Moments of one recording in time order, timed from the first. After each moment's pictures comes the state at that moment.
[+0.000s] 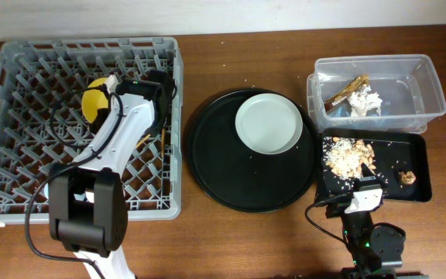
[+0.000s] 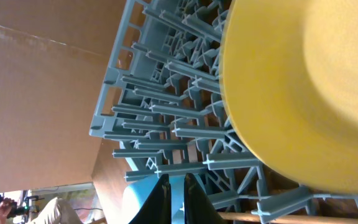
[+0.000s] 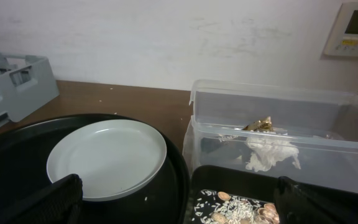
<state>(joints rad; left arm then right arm) -0.23 1.96 1.55 -1.26 -1.03 -0.60 -0.01 0.01 0.01 -0.07 -0.10 -0.05</state>
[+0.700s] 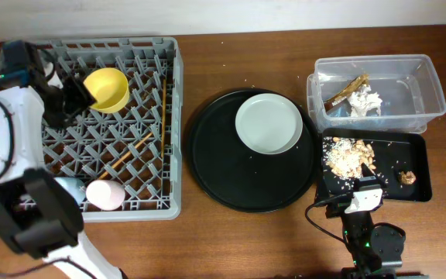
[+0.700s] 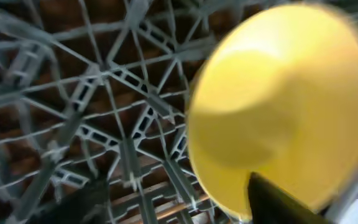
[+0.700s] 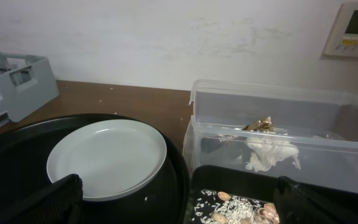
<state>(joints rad) 0.31 2.00 1.79 -1.05 0.25 -0.30 -0.01 0.01 0.01 -0.07 -0.10 -0.05</state>
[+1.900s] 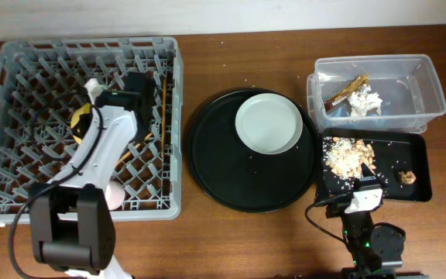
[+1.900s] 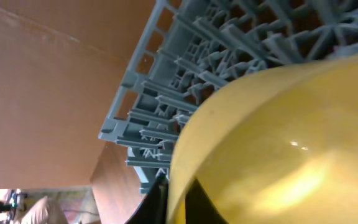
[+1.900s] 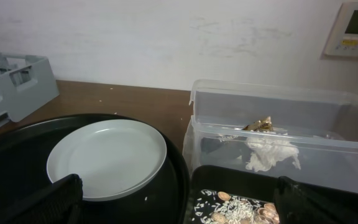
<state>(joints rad) -0.17 1.84 1.41 -1.08 -1.08 -0.52 -0.01 0.01 0.01 -0.07 -0.10 -0.05</state>
